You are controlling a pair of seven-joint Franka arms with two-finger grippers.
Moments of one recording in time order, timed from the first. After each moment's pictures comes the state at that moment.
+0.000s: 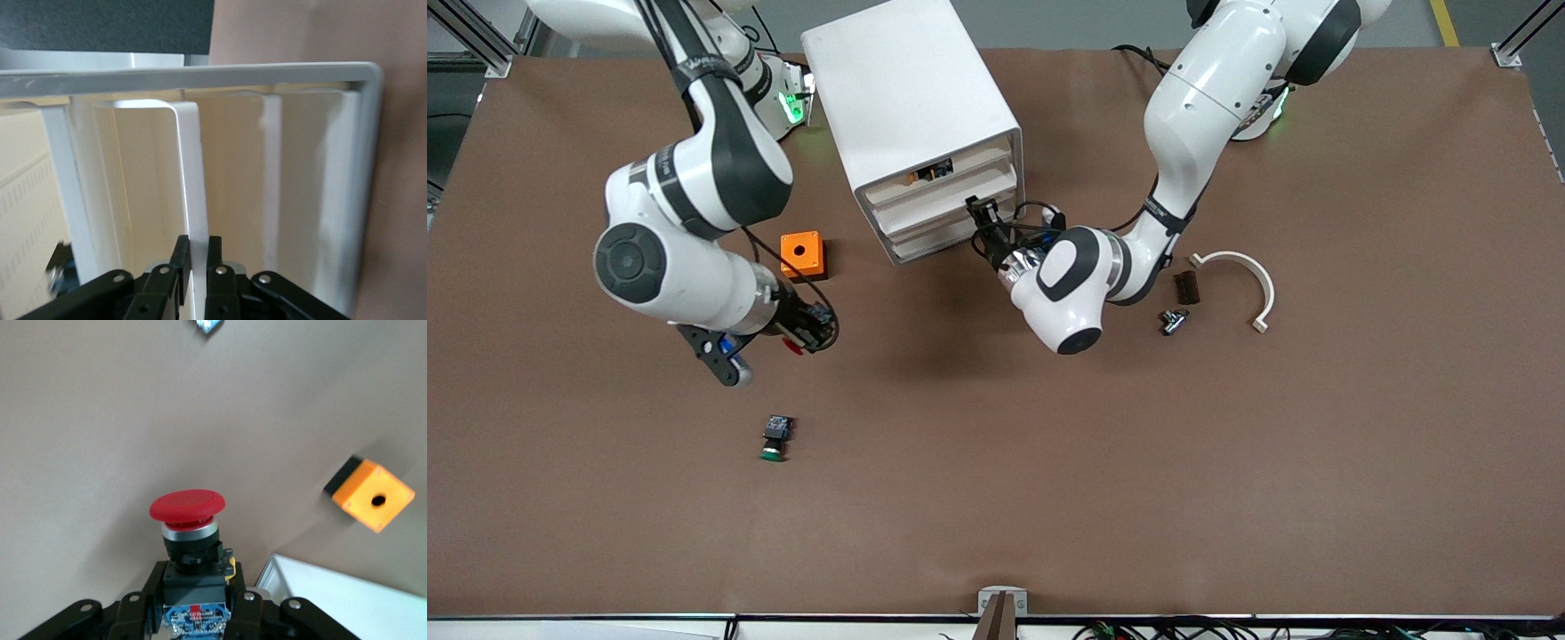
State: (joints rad) left arm -0.59 0.85 -0.09 -1.40 -1.01 1.54 -2.34; right arm 0.32 0.35 0.07 -1.58 0.19 1.82 1.18
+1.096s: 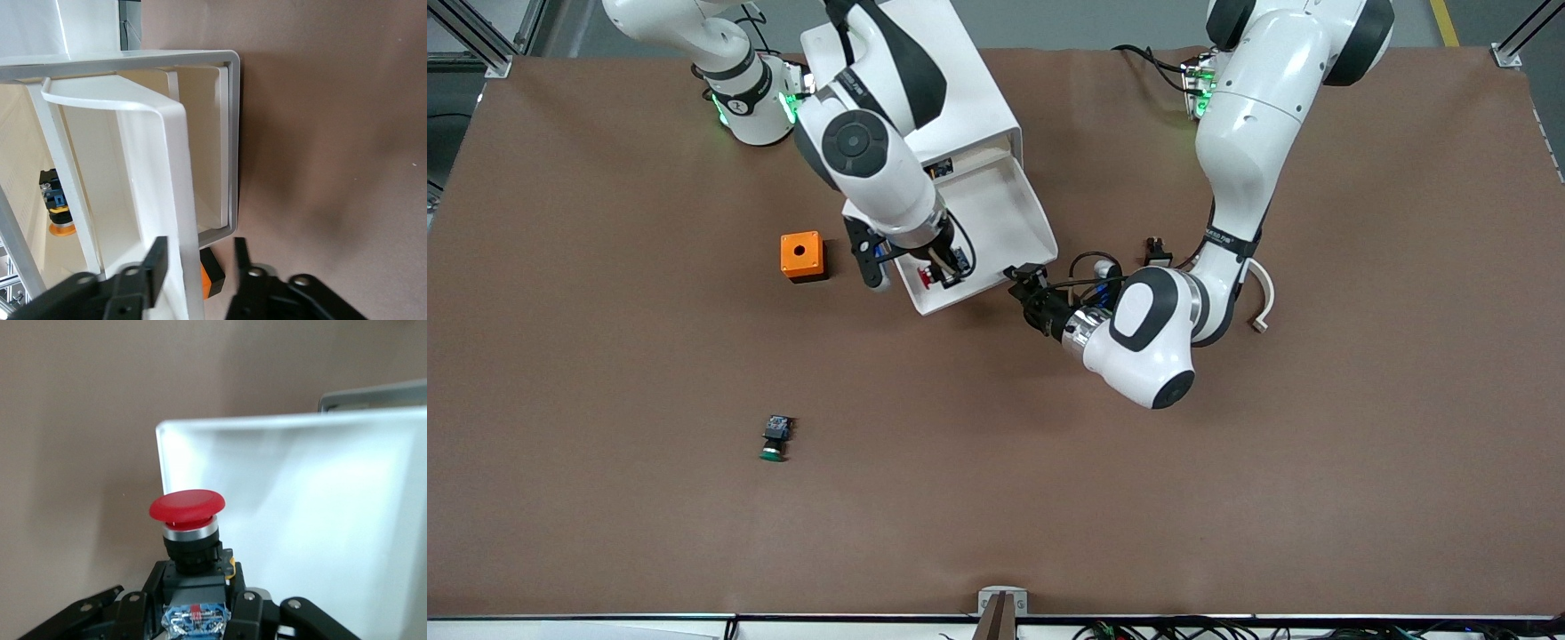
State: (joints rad) left arm -0.53 0.85 0.04 -1.31 -0.99 1.58 -2.30; right arm 0.66 0.32 0.07 -1.77 0.19 2.15 1.84
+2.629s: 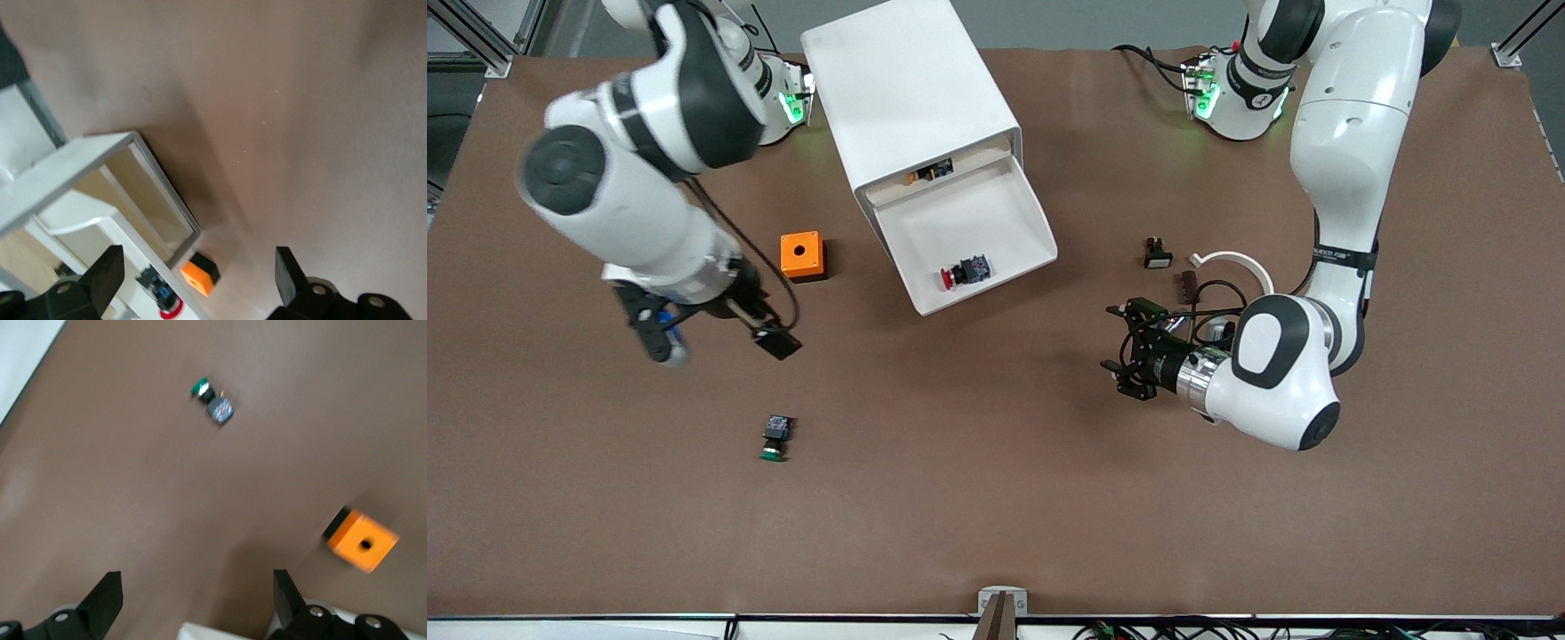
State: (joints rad) left arm -0.31 0.81 0.04 -1.25 -0.77 1.55 -1.70; right arm 0.27 0.23 0.02 -1.54 0.08 1.80 1.10
